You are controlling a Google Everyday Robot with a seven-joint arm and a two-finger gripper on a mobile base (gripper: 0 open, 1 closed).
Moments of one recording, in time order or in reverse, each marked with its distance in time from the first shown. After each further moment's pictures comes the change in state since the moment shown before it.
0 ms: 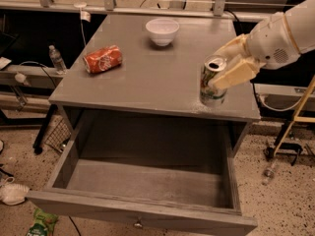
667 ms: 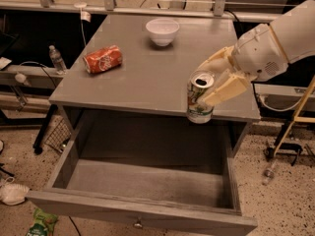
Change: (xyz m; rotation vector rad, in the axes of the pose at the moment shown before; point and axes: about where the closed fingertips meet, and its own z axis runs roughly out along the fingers) arm -0.019 0.052 0.015 -0.160 -0.046 -0.119
